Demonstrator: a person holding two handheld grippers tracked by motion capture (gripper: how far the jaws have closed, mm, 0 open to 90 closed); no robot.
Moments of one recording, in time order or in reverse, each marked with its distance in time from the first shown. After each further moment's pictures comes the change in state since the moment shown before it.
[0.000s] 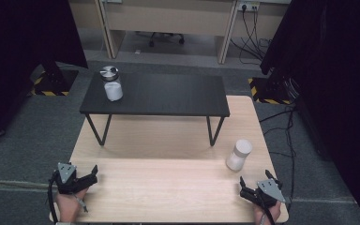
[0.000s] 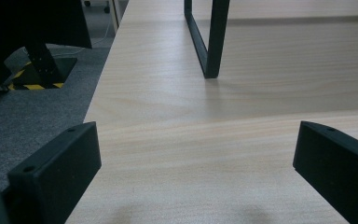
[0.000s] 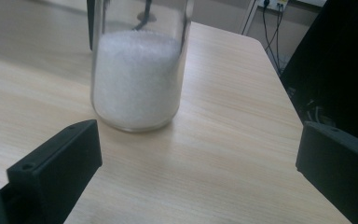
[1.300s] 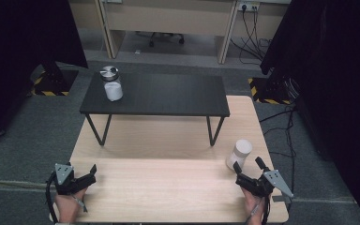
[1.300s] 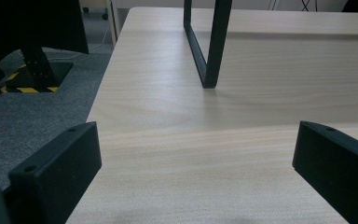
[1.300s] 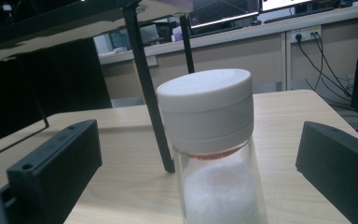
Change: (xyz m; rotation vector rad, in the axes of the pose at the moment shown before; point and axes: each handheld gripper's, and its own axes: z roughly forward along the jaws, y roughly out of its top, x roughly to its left) left arm 0.006 -0.006 -0.003 -0.039 -0.019 -0.038; right arm -0.006 0.008 0.016 -0.271 0.179 0.367
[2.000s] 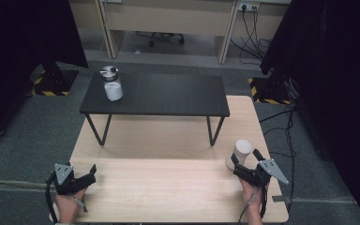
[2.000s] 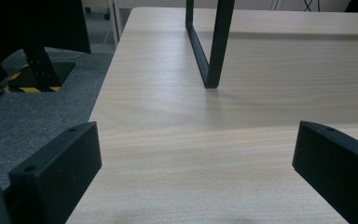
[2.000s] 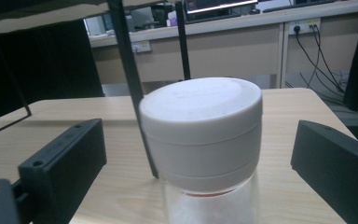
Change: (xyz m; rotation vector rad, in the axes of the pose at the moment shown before) left arm -0.001 0.000 0.000 0.002 0.008 -0.001; right arm 0.001 0.021 0.029 0.070 -0.026 -0.053
